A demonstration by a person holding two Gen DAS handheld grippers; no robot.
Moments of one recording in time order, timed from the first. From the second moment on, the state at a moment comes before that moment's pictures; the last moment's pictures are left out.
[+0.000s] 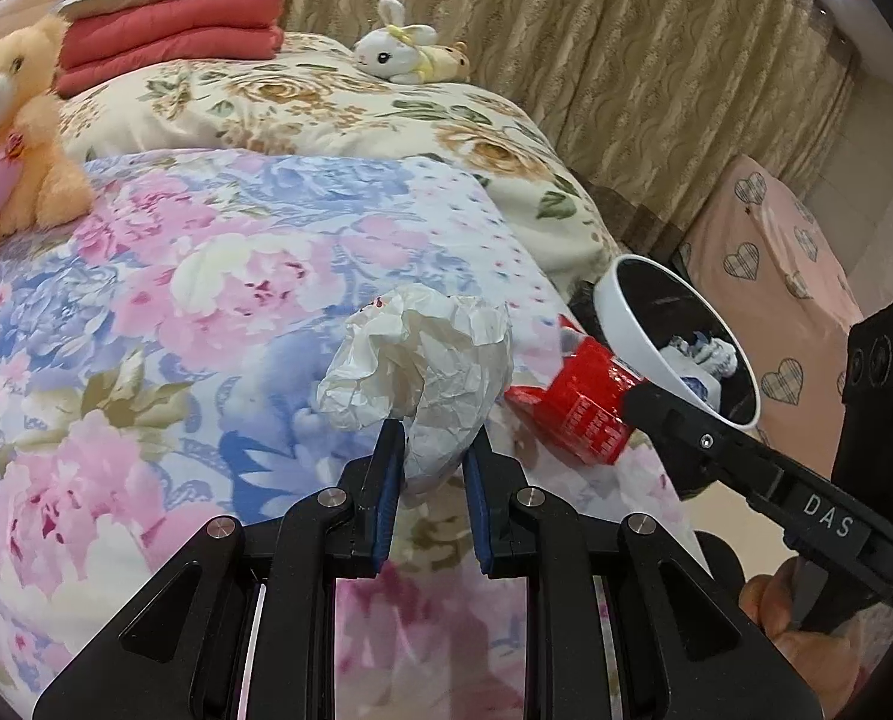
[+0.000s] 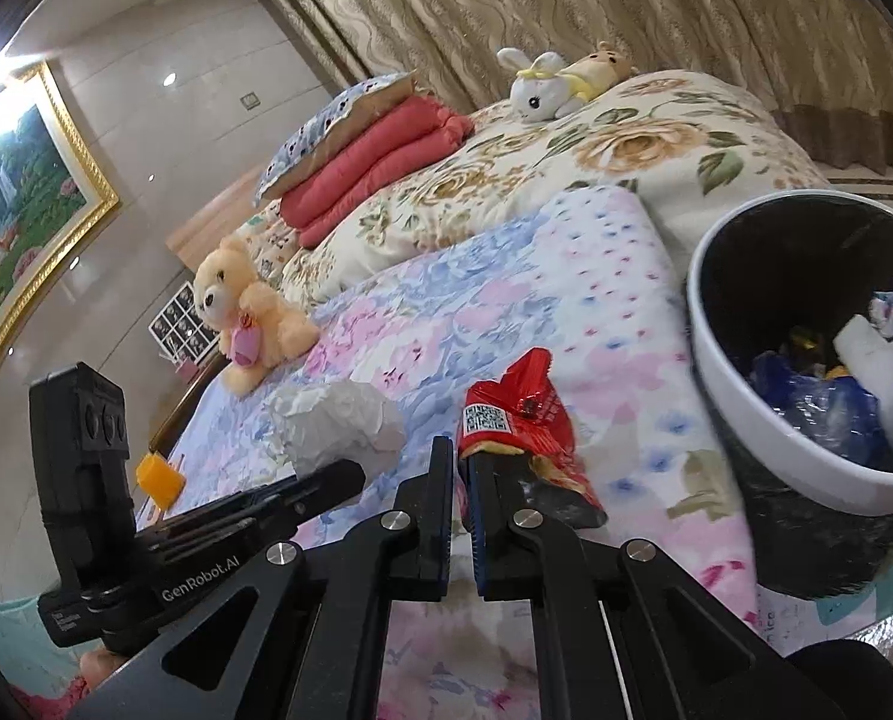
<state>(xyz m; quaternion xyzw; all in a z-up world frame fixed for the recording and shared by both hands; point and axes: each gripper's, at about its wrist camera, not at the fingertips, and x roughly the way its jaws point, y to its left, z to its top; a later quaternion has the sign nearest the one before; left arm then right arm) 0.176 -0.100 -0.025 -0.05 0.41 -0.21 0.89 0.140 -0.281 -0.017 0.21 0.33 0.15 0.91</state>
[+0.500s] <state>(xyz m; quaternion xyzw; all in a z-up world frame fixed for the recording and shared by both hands) 0.171 -0.132 -0.020 -0.03 0.40 -0.24 0.88 0.127 -0.309 -0.012 0.25 0.32 0.14 0.90</state>
